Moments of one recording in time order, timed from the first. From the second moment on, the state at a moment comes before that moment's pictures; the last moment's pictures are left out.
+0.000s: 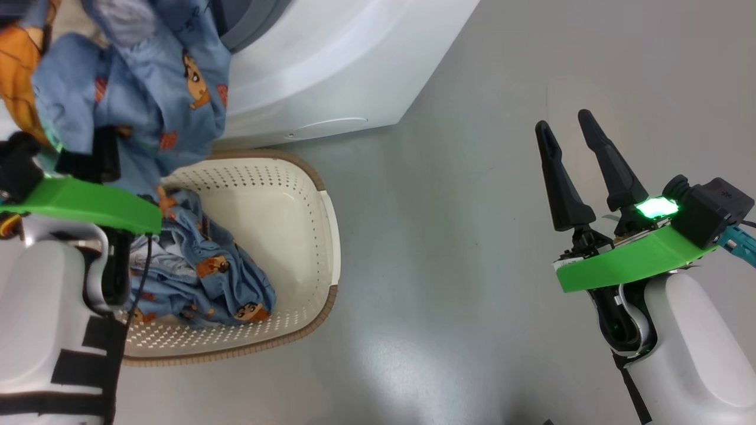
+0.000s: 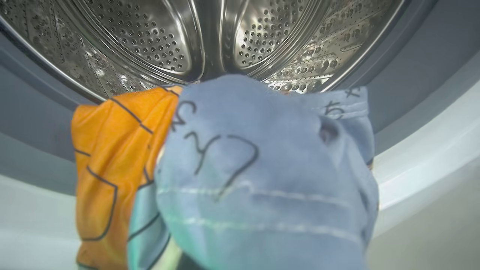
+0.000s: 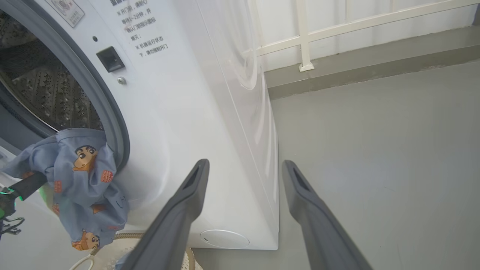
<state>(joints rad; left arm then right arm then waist) -0.67 0.21 -0.13 0.44 -0.43 -0.13 -0.26 -0.45 -0.18 0.19 0.14 0.53 0.13 -0.26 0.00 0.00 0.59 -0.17</state>
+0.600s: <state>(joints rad) -1.17 0.21 -0.11 0.76 -0.45 -0.10 -0.16 -0.45 -0.18 0.21 0.13 0.53 0.13 -0.26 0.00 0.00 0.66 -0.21</state>
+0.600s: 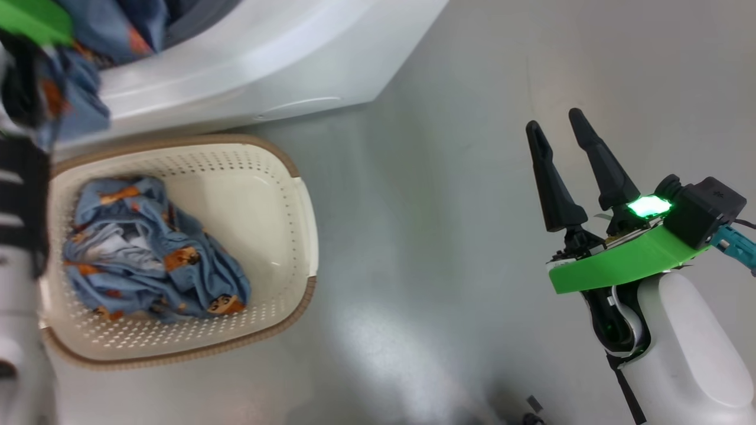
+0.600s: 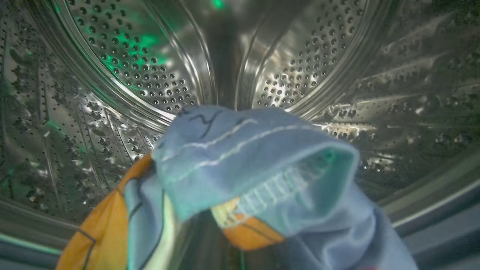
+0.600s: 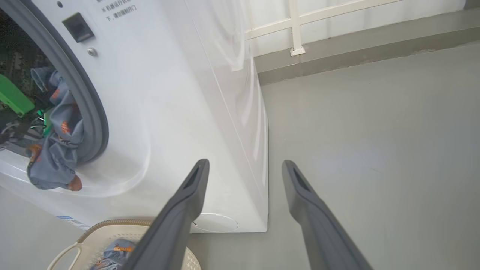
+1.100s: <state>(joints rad) -1.36 0.19 0.00 0.83 -0.34 -0.10 -0.26 -0.46 -0.15 0.21 0.12 0.53 0.13 -0.26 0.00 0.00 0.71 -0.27</state>
